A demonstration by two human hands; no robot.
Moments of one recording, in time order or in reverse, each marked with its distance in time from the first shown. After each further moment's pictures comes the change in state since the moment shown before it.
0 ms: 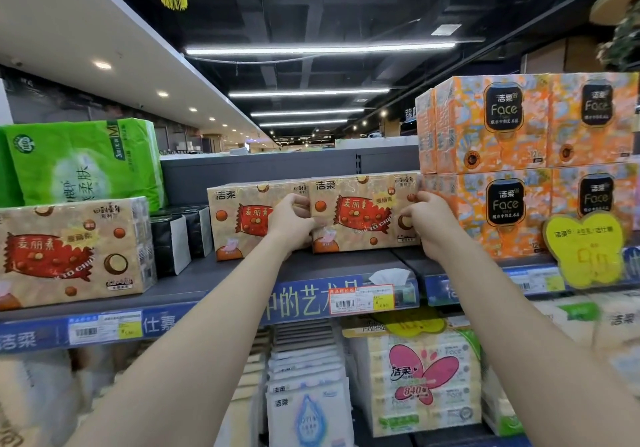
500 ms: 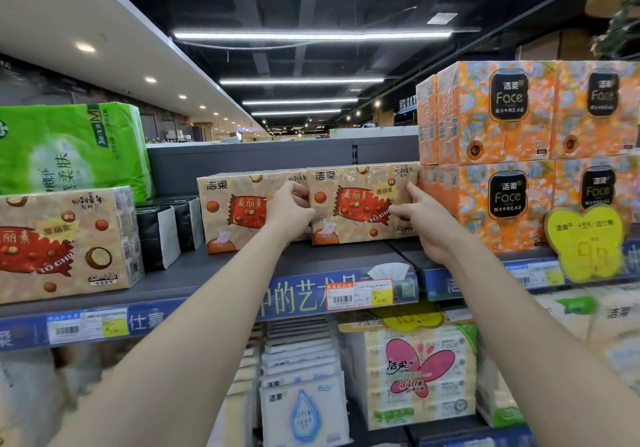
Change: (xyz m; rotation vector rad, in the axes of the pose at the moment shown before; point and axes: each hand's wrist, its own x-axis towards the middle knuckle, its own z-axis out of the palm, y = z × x) left_hand 0.012 -0.002 0.006 0.092 0.014 0.059; right_hand -0.008 0.007 -0.003 0.028 -0.221 -0.019
